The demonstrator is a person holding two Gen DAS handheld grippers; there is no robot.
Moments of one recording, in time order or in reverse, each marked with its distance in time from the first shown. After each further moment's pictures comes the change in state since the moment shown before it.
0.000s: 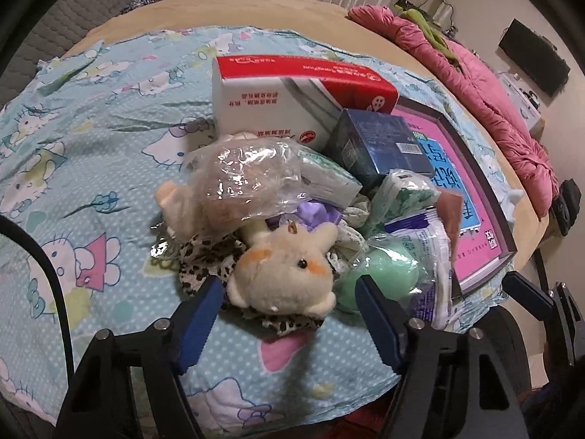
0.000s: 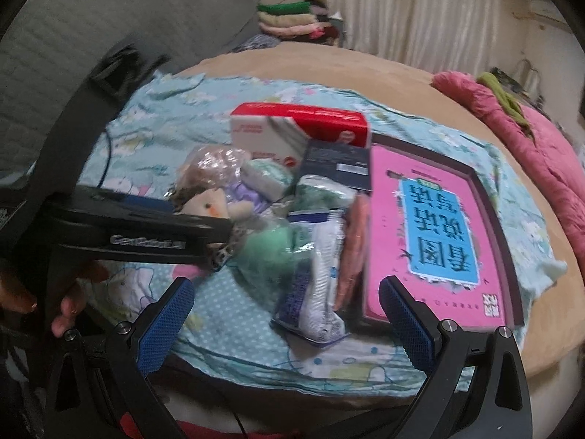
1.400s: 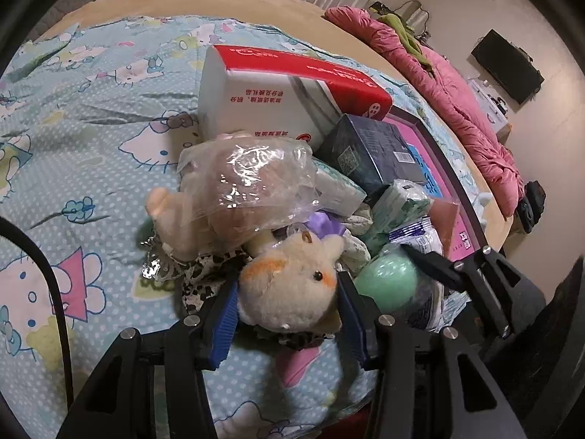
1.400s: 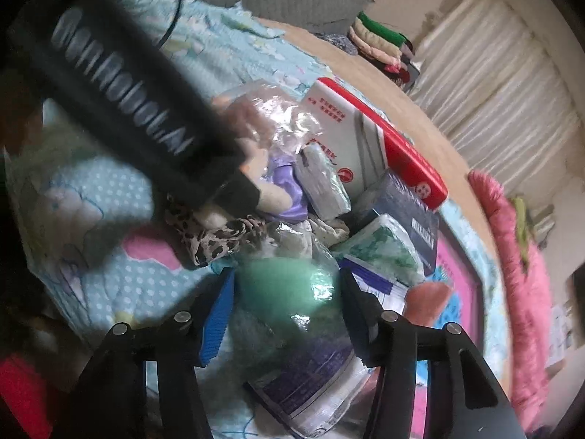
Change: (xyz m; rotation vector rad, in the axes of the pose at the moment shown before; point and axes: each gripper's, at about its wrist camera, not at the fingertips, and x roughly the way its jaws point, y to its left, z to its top) left arm 0.012 0.030 0.012 0.011 0.012 -0.183; right arm 0.081 0.035 0.008 -0.461 -0.004 -0.100
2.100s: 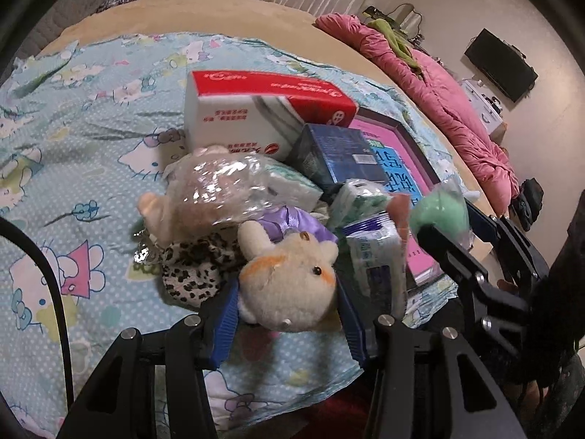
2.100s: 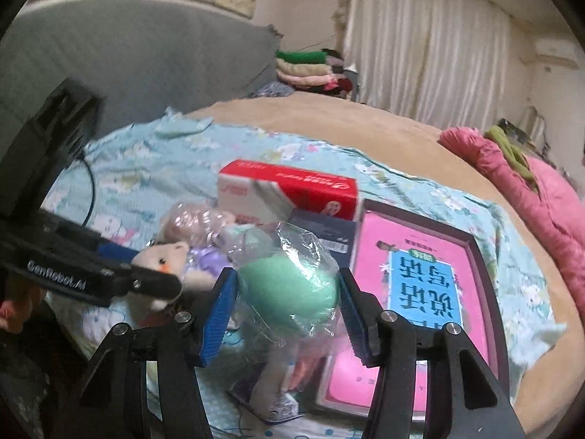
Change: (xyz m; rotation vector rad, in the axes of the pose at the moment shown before) left arm -0.030 -0.030 -0.010 0.023 -0.036 0.005; right arm -0.077 -0.080 -0.020 0.425 -0.228 0.050
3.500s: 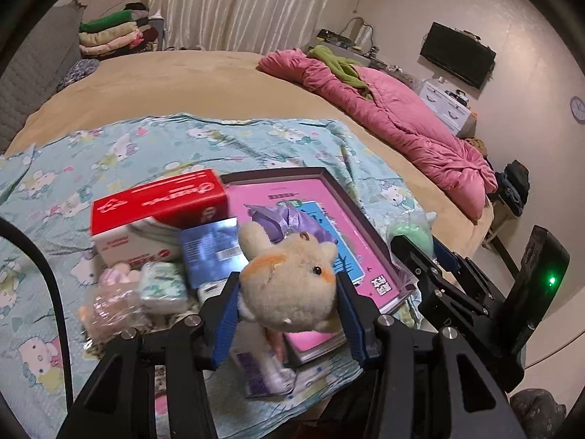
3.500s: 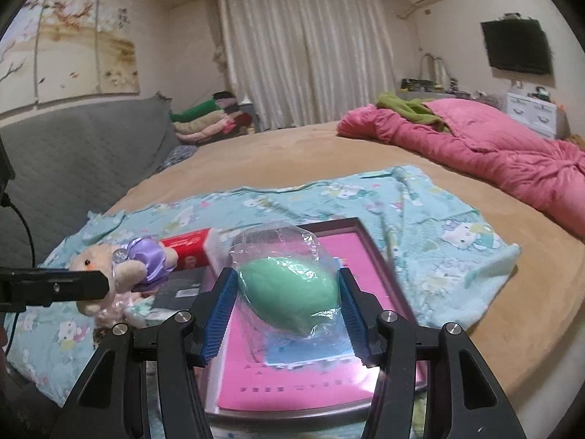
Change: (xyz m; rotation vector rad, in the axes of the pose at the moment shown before) left arm -0.023 -0.144 0.049 0.186 -0.147 -0.008; right arm -0.060 -0.139 -0.023 0.420 -0.140 -0.199
